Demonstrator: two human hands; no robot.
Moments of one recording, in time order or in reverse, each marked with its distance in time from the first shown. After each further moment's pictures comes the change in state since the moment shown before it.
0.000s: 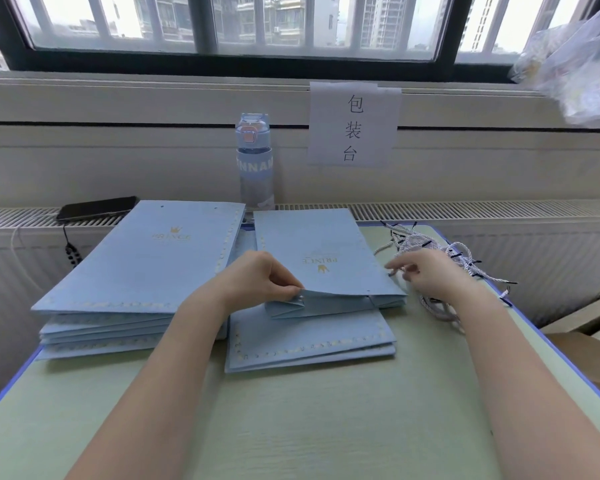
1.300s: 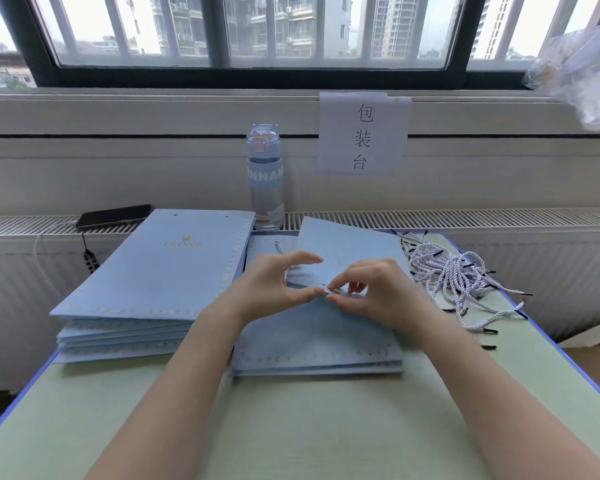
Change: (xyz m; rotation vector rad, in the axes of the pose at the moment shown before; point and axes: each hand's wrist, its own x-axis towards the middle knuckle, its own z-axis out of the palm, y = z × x) left_hand 0.006 -0.004 0.009 0.044 0.169 0.203; right_hand -0.016 -0.080 0.029 0.222 0.212 -0.663
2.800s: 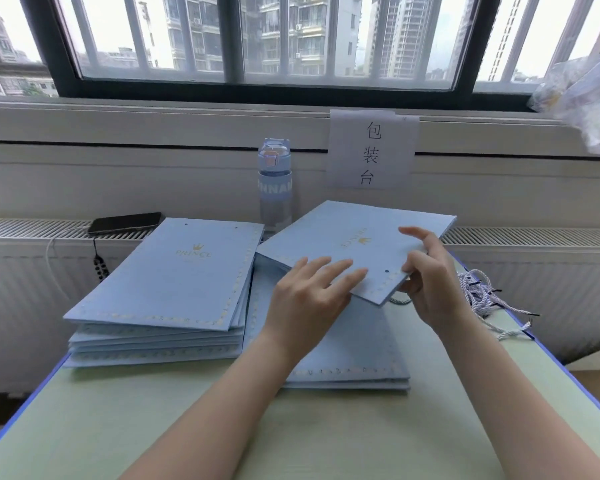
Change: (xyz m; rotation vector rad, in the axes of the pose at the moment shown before) left_hand 0.004 0.023 0.045 0.589 0.688 0.488; right_hand 0.011 -0.009 -0.035 0.934 0.481 0.673
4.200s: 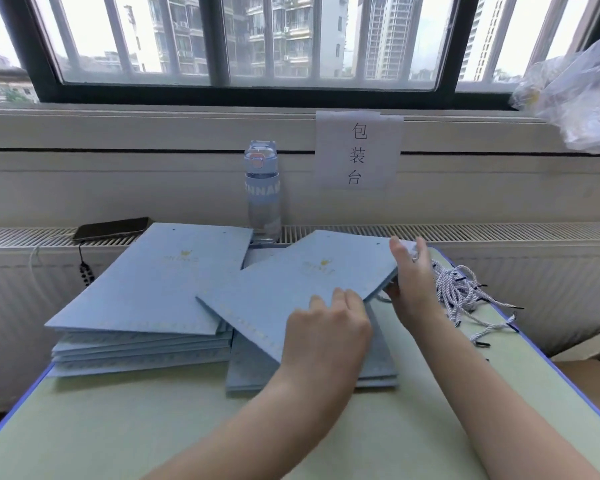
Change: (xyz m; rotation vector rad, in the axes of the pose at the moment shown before) left_hand 0.027 0.074 -0.057 0.306 -0.588 -0.211; right_hand 0.011 0.025 0.002 0.128 0.182 0.065
